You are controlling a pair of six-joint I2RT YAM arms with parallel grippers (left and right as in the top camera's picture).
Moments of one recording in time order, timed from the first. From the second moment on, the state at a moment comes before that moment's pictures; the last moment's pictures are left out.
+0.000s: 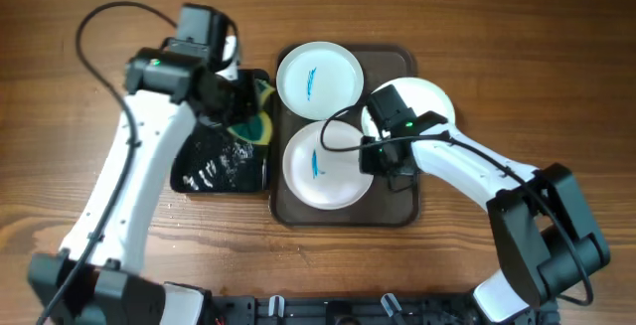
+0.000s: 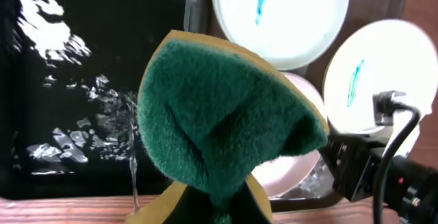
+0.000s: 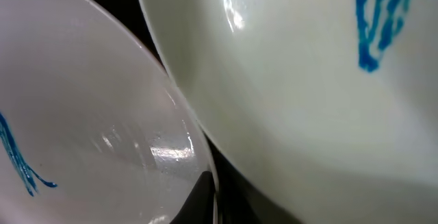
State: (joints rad) left arm -0.24 1.57 1.49 -1.17 0.17 -0.41; right arm 0.48 1.76 0.96 -0.58 -0.13 0.57
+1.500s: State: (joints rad) left arm -0.55 2.08 1.37 -0.69 0.49 -0.57; right arm 0.44 1.75 0.97 -0.61 -0.08 0.65
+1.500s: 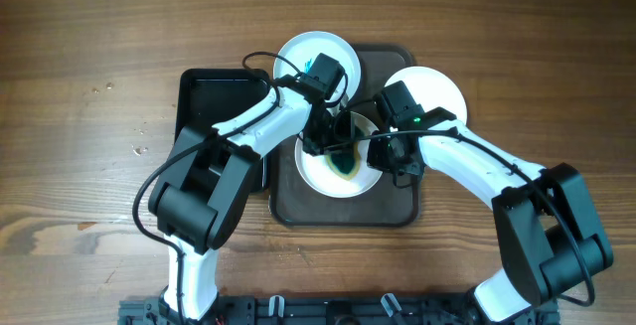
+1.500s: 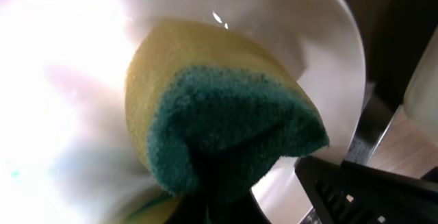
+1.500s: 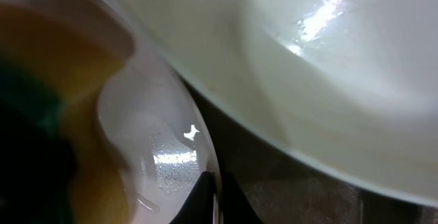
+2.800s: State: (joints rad) left arm -0.52 2.03 1.28 -0.58 0.48 -0.58; right arm 0.43 1.75 0.97 -0.63 -0.02 0.65
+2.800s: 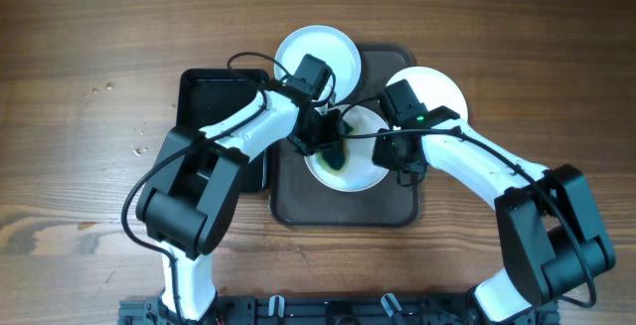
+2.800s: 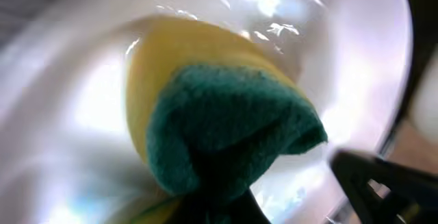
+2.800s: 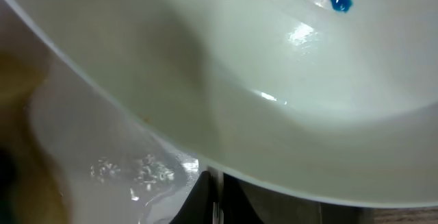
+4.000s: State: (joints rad) left arm -0.53 2.02 1.37 -0.88 0.00 -0.65; right arm 0.46 1.75 0.97 -0.61 -0.12 0.65
